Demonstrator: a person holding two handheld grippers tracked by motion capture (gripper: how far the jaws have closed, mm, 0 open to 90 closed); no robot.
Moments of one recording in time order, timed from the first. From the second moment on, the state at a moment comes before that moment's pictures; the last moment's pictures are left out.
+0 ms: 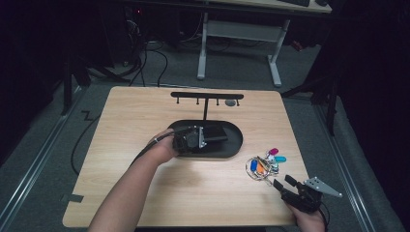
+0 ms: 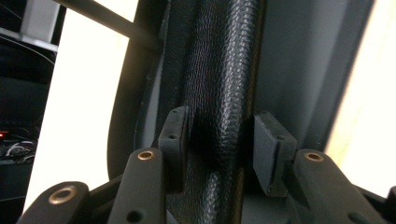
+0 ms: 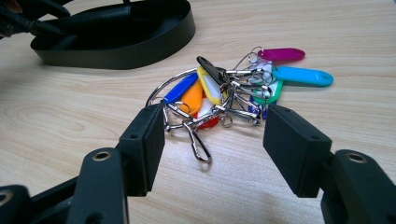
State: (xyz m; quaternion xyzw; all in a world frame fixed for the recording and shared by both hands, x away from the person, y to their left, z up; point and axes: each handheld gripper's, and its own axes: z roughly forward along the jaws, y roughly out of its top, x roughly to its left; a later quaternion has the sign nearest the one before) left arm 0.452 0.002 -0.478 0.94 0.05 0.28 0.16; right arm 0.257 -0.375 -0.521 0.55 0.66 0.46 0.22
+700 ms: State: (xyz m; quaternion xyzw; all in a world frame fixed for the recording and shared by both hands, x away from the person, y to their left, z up) left arm 0.410 0.034 -0.458 0.92 0.12 0.27 0.25; right arm 0.257 -0.371 -0.518 0.54 0.67 0.46 0.23
